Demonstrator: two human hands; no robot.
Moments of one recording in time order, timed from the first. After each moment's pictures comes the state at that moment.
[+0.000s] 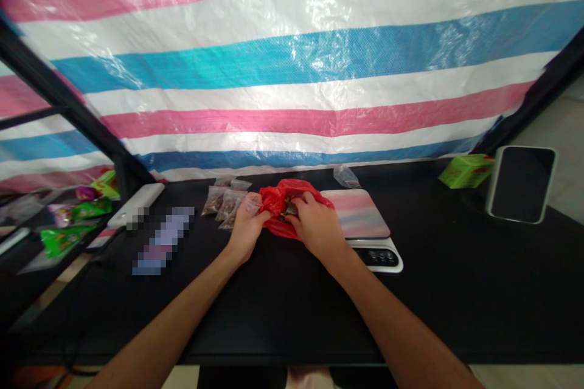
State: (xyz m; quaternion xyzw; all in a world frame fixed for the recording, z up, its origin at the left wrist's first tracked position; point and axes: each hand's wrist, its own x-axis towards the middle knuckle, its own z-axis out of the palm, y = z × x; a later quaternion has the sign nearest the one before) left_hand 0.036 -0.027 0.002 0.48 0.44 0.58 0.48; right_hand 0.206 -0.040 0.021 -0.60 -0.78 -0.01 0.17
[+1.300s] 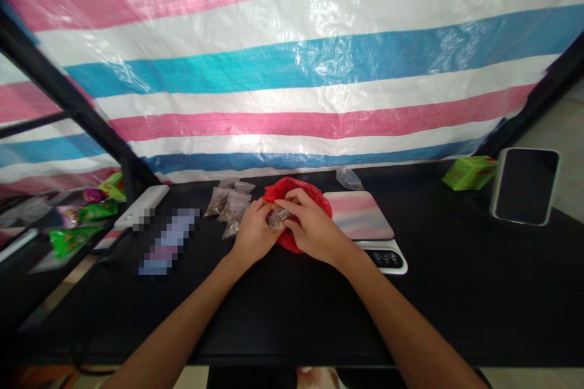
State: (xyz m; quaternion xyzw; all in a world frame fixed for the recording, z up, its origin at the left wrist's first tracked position) left_hand 0.023 -0.034 0.007 0.78 0.54 0.30 0.10; right_hand 0.207 -0.044 0.031 -0.39 -0.83 0.19 0.36
